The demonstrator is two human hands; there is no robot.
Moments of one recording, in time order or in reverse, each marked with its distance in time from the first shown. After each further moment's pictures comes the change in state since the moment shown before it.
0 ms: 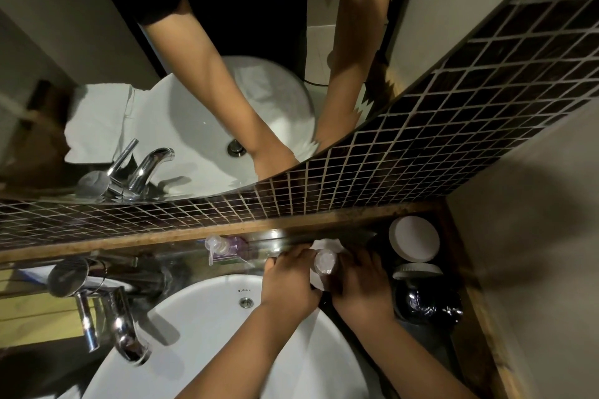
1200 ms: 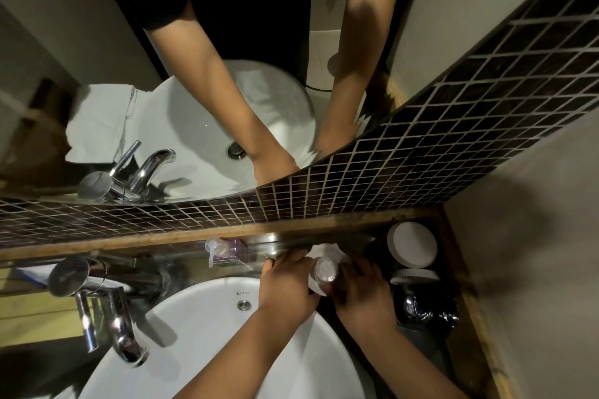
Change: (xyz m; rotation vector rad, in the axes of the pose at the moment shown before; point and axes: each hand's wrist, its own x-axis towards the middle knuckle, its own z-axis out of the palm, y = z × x) left_hand -0.004 0.001 -0.002 0.052 0.069 0.042; right_hand -0.008 0.010 0.002 0.048 0.020 -0.003
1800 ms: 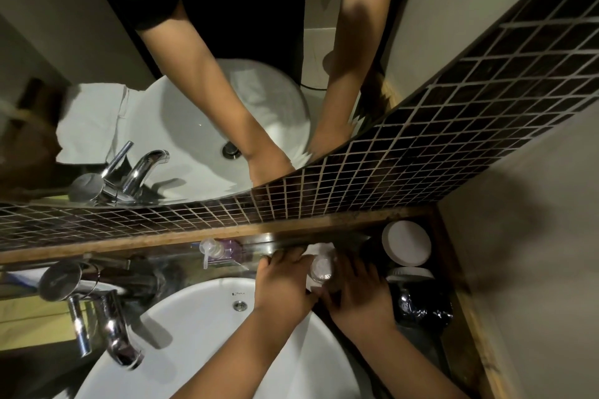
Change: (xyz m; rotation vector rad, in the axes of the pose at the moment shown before) left_hand 0.003 -0.002 0.002 0.089 -0.045 0.016; right_hand -0.001 -0.001 -0.008 -0.077 -0.058 -0.020
